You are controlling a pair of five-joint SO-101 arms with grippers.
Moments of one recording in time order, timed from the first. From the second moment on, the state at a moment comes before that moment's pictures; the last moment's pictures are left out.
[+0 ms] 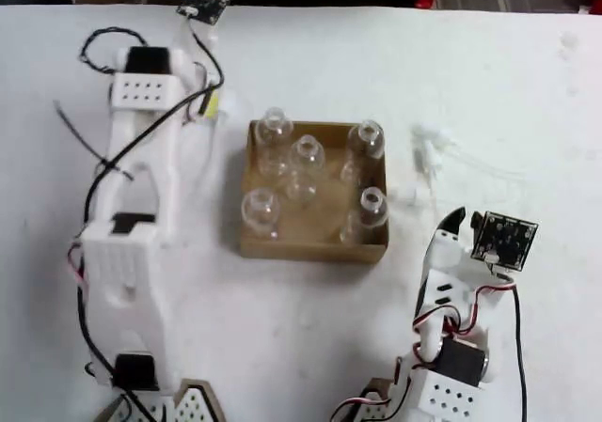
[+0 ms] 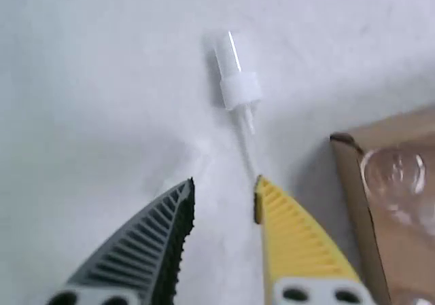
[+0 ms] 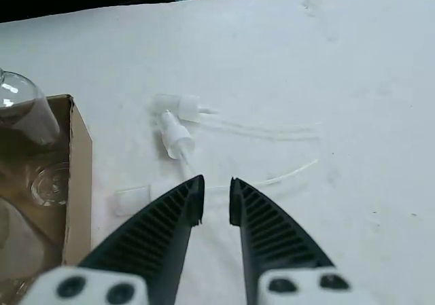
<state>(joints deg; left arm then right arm) -4.4 41.4 -46.2 81.7 -13.6 16.1 -102.8 96.4 37.9 3.6</state>
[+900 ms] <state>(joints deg) -1.7 80.7 -89.4 73.5 -1.1 15.9 -102.8 96.4 37.9 4.3</state>
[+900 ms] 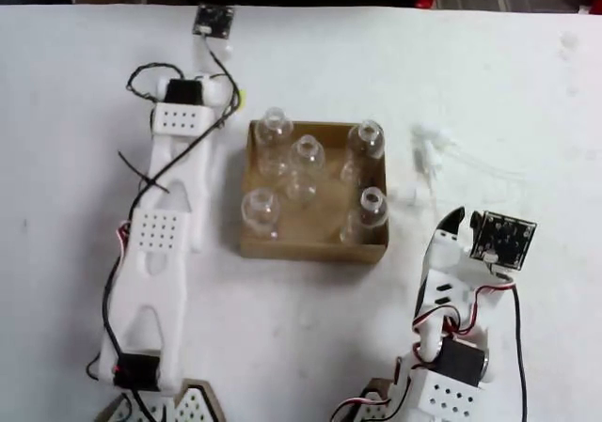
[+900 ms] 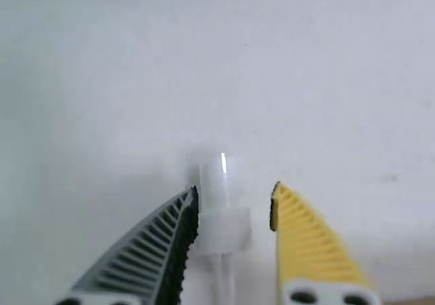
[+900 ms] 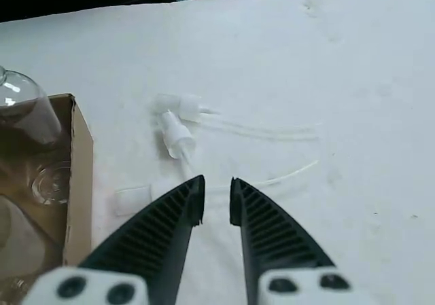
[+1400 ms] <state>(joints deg) -1.4 81.1 -89.4 75.9 -1.1 15.9 -102.8 96.4 37.9 6.4</state>
